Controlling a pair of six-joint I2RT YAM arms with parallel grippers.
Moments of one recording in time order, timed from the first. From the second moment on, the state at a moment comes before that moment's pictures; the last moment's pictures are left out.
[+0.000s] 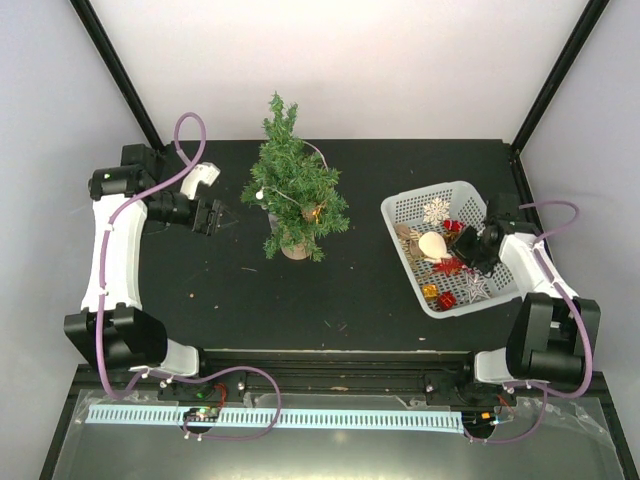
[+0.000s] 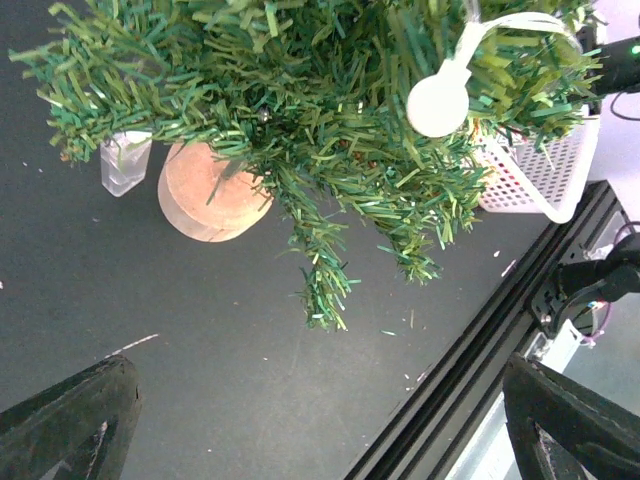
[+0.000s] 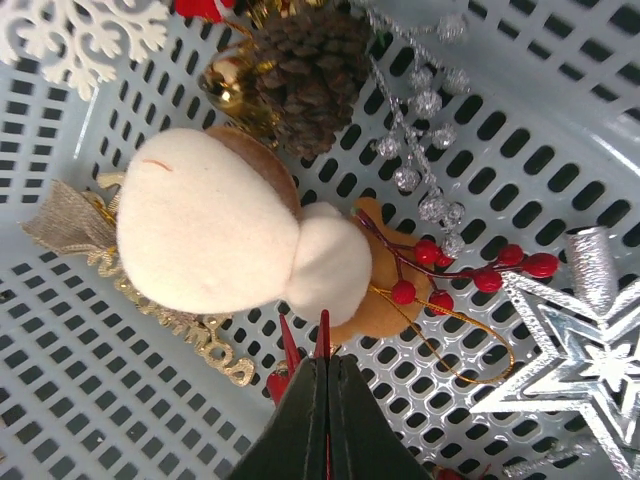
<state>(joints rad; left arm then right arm) 0.17 1.43 1.56 -1.43 0.84 0.50 -0.12 1.41 0.91 -0.73 -0.23 0.62</state>
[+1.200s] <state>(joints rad) -0.22 1.39 1.91 -1.53 0.80 0.67 0.66 1.15 1.59 -0.88 -0.28 0.37</state>
